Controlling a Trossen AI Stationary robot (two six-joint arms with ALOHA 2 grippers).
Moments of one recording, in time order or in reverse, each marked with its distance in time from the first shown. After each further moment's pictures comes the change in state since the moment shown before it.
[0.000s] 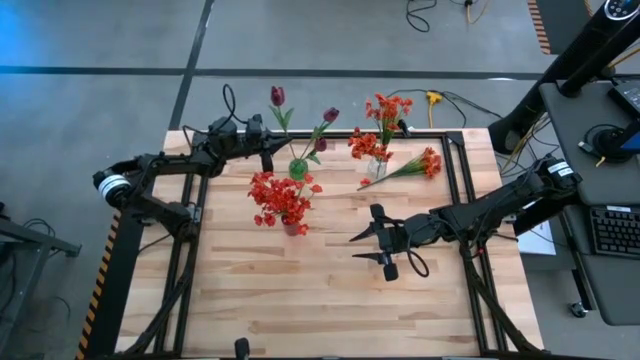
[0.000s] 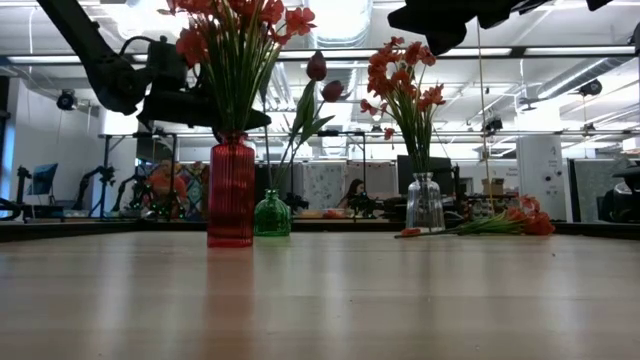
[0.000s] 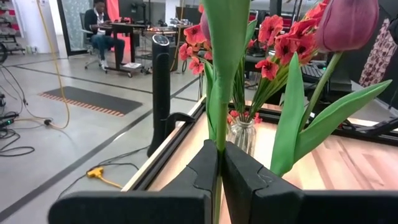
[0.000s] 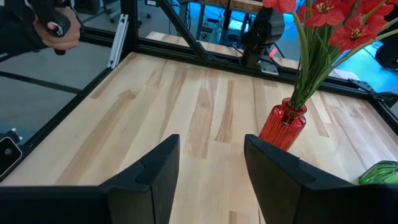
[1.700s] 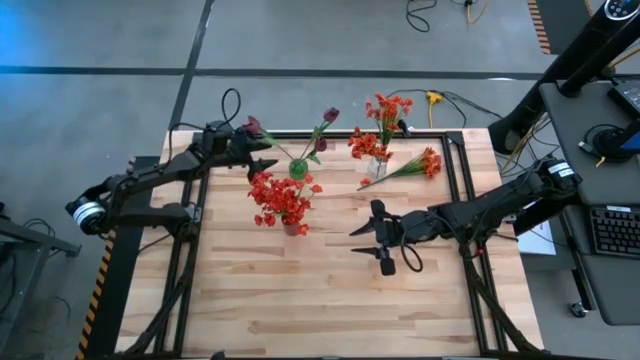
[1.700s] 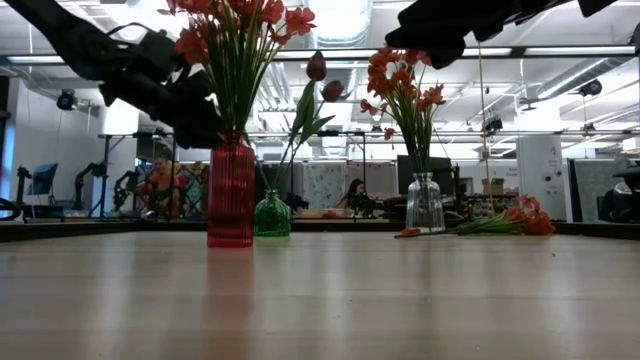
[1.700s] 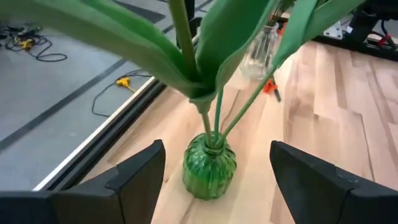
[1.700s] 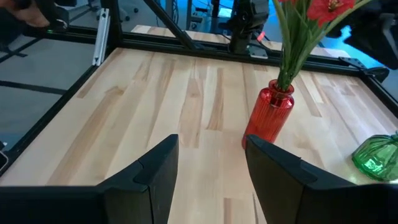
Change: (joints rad) left arm 0.002 -0.304 0.000 -0.721 -0.151 0.154; right arm -0.036 0.000 -0.003 -0.033 0.009 0.070
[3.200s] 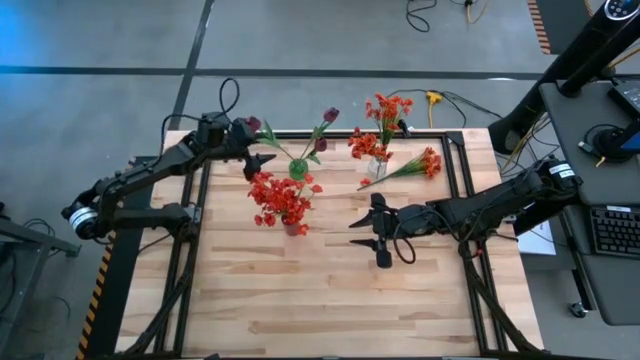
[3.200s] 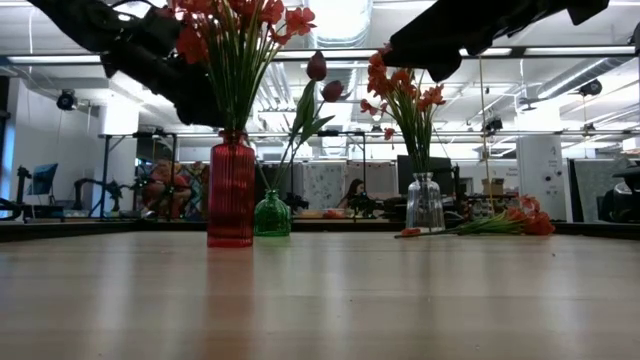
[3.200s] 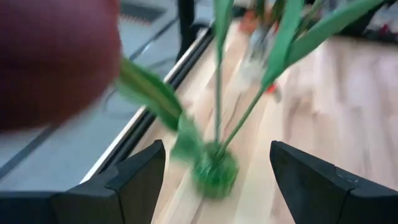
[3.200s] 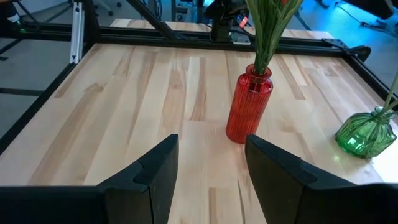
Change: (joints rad) left arm -0.022 -0.055 0.162 -0.253 -0.041 0.083; right arm -0.057 0.000 0.000 -0.035 -0.001 0.042
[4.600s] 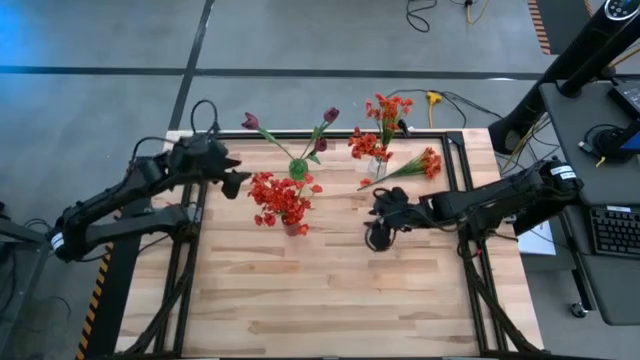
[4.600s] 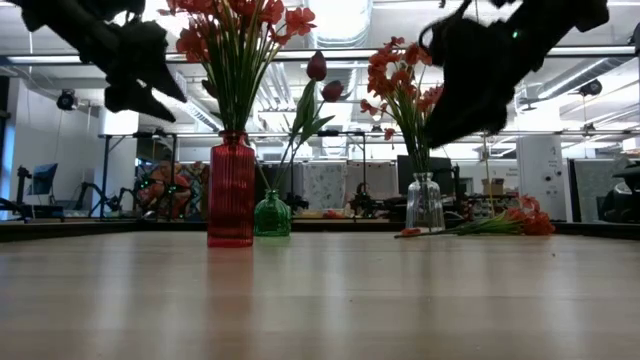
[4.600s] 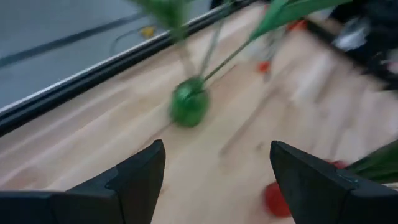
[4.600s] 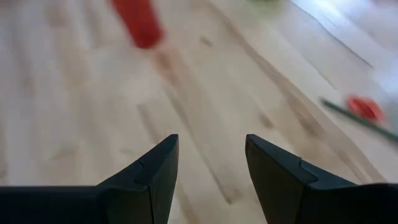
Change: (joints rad) left arm -0.210 -0.398 -0.031 -0.463 -0.292 -0.470; right arm -0.097 0.000 0.029 -0.472 0.133 0.529
